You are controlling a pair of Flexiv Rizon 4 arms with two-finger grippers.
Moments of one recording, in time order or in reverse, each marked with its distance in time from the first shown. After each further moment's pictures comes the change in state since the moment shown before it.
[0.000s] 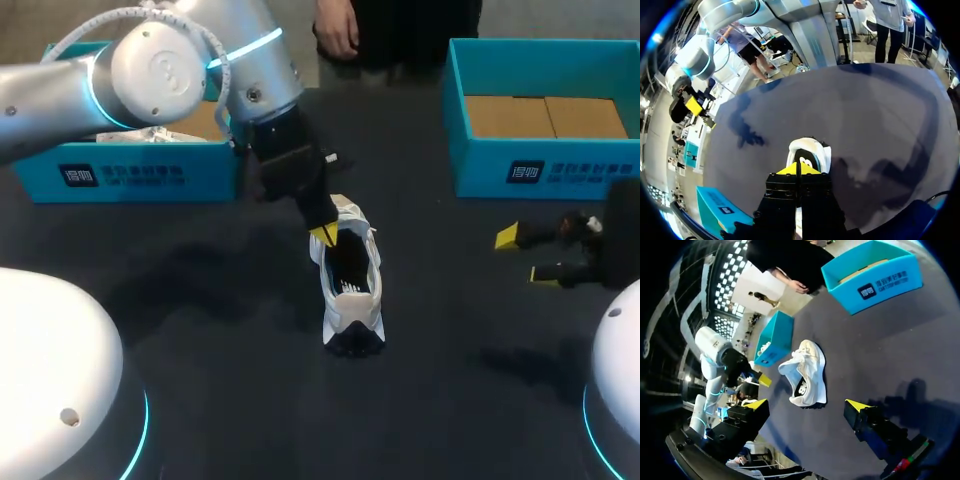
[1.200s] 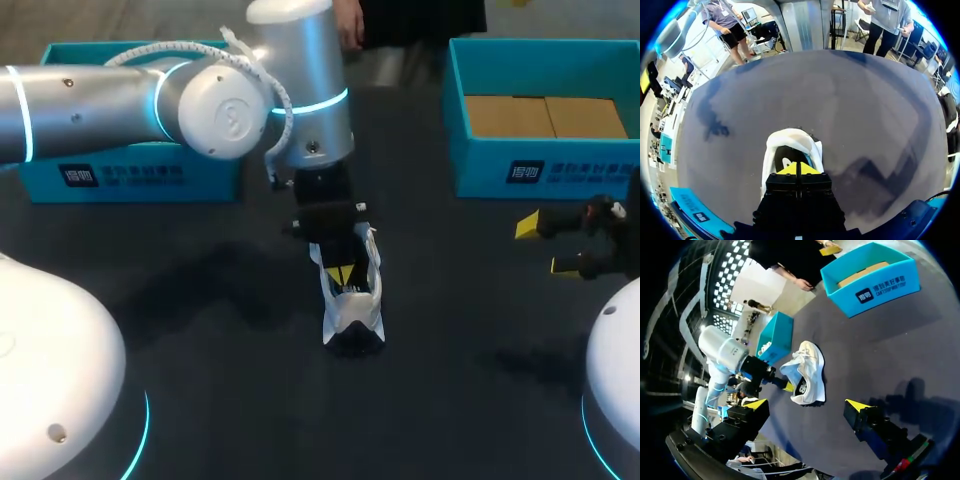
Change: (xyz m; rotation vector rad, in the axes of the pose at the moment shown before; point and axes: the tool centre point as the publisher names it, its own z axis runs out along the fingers) left arm 0.018 0.020 0.074 -0.078 0.226 -0.051; right arm 0.001 0.008 -0.021 0.022 -0.005 0.000
